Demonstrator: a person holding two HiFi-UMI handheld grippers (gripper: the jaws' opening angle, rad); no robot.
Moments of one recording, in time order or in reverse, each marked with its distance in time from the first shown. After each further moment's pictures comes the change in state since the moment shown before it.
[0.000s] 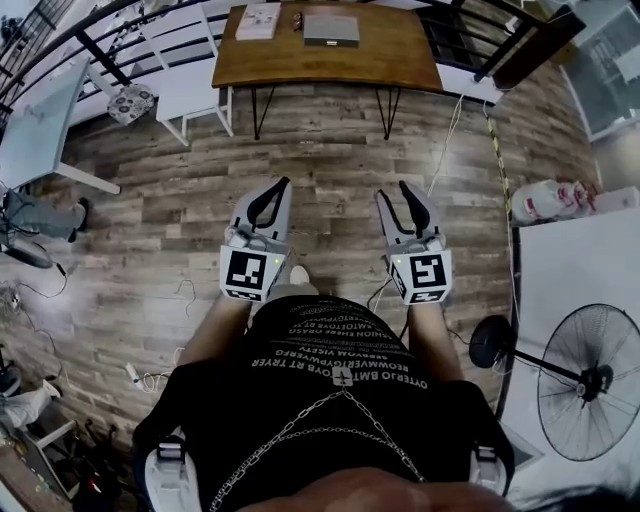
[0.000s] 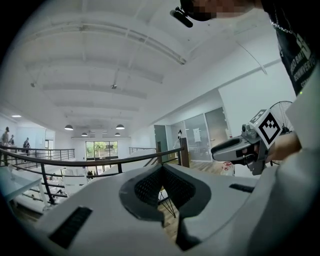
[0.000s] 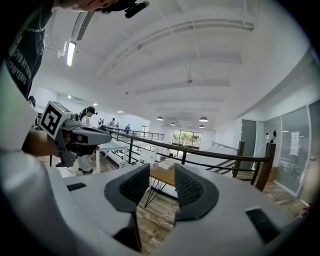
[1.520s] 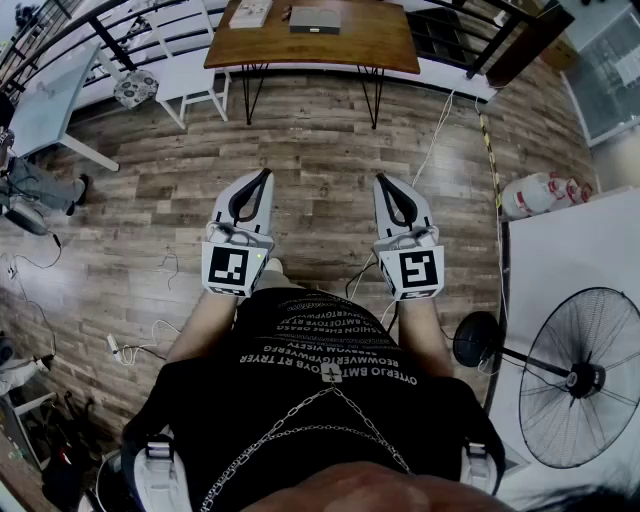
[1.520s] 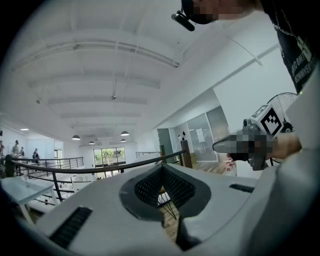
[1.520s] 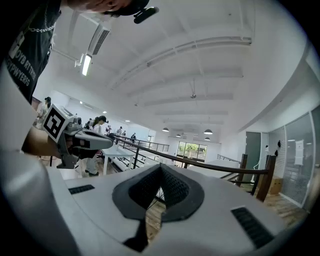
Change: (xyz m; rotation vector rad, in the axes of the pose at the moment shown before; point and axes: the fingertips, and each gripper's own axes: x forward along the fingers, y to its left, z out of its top) left arm -0.077 -0.185 0.048 0.069 -0.025 0.110; right arm -0.195 -0.041 0.005 -0.061 -0.143 0.079
